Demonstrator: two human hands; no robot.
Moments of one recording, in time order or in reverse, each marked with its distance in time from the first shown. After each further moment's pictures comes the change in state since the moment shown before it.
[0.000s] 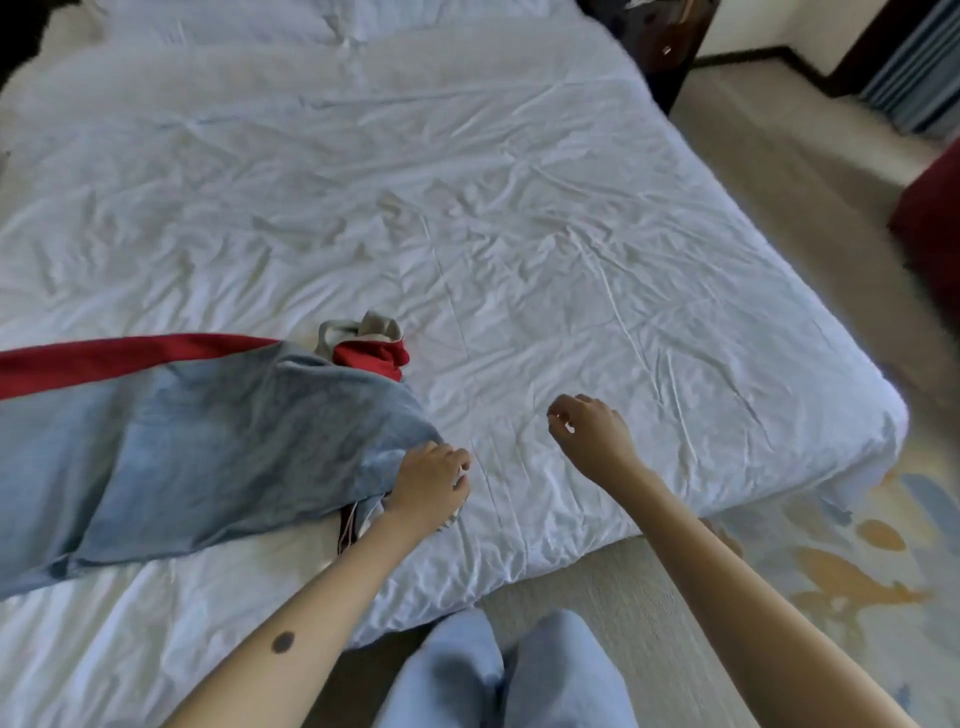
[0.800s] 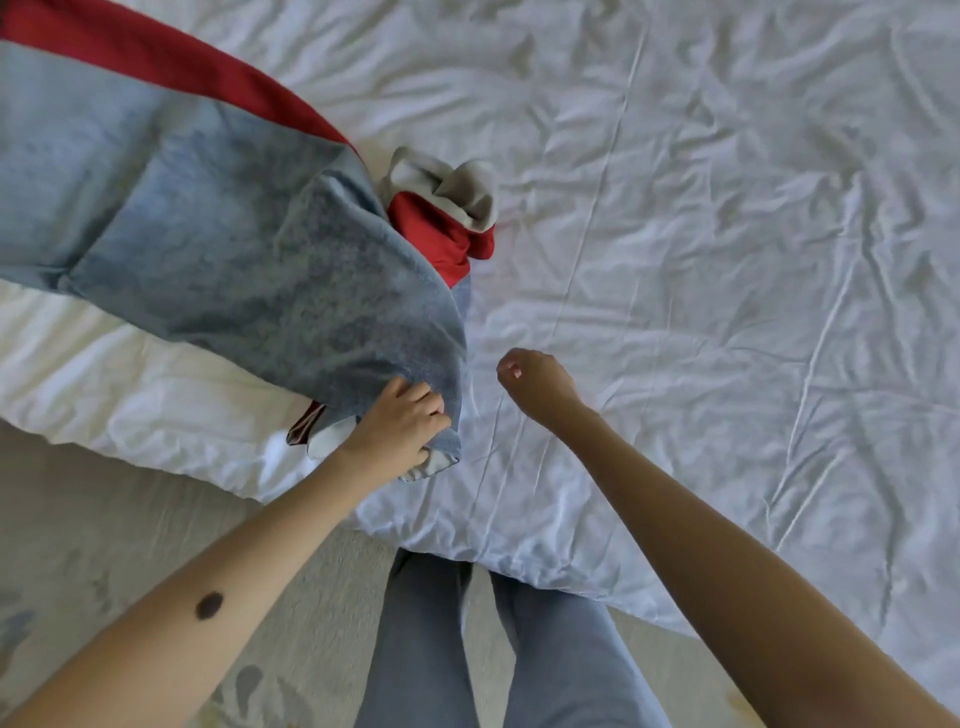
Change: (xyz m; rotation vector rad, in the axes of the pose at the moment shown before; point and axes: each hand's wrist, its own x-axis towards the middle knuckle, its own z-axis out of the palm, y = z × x) left_hand 0.048 -0.047 0.067 0.196 -0.185 -0.185; right_hand 0.182 -0.014 0.147 0.008 -0.696 -0.236
